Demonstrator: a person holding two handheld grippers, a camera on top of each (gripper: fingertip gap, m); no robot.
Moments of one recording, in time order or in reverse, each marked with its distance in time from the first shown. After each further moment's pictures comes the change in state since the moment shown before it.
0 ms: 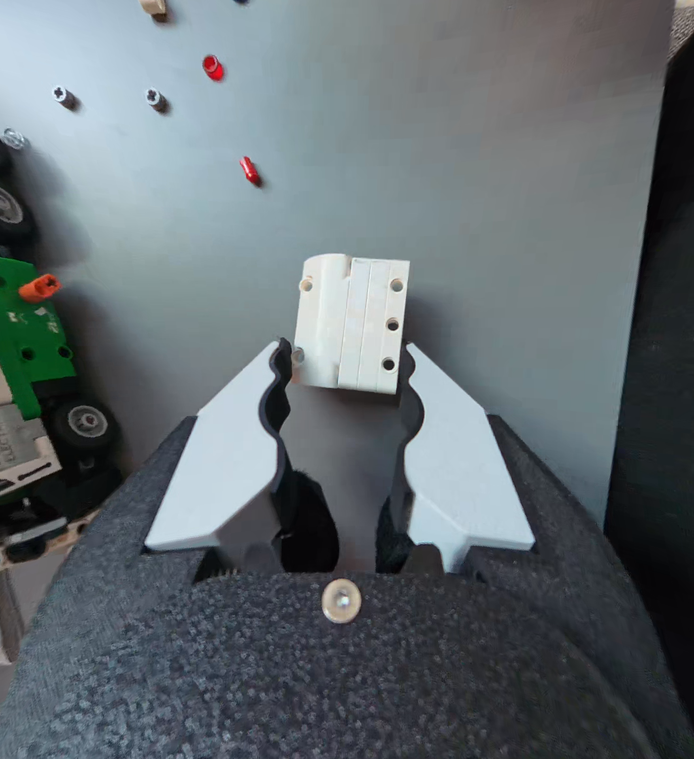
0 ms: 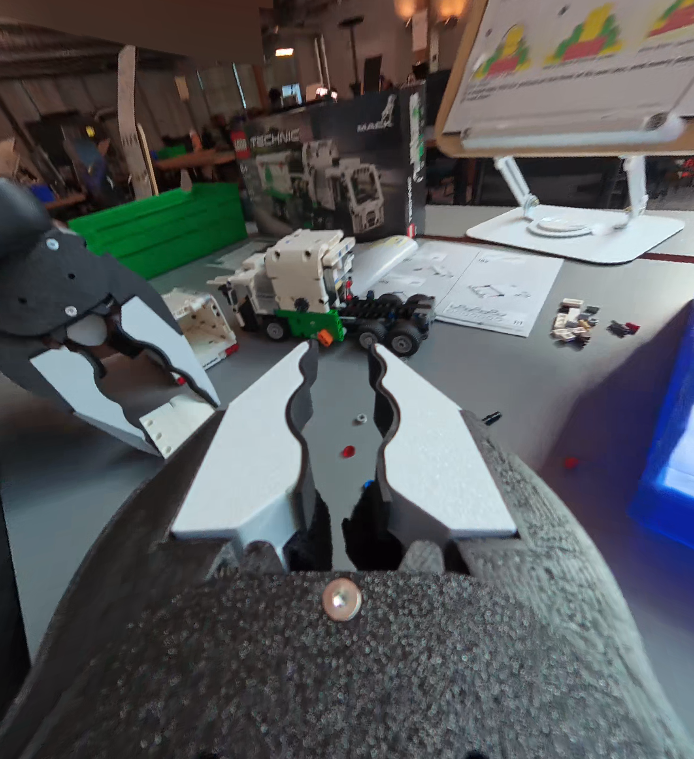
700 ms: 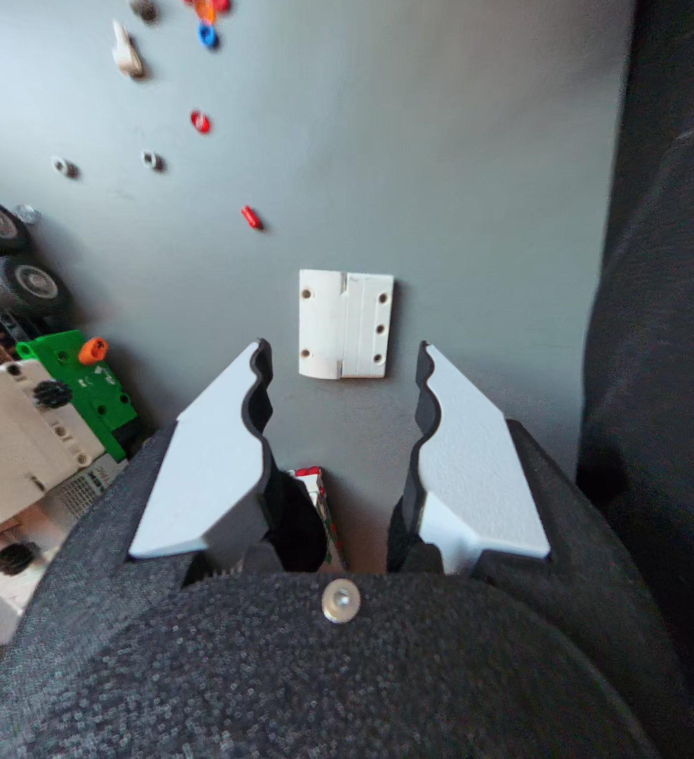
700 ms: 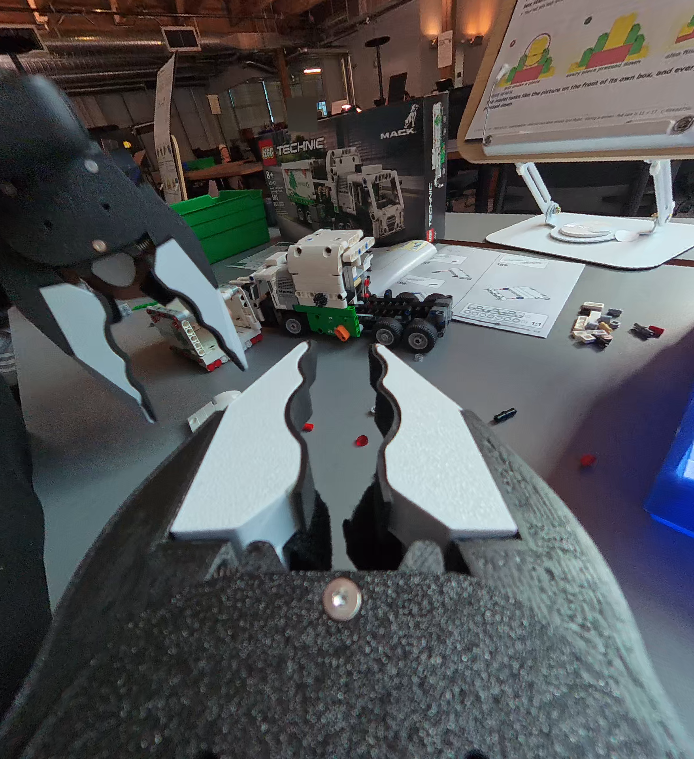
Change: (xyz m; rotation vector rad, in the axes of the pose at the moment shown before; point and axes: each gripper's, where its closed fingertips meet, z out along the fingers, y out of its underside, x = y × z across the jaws) left arm -0.004 -0.027 -0.022 -0.139 0.104 0.116; right arm -0.008 0.005 -0.009 0.024 -0.059 -0.007
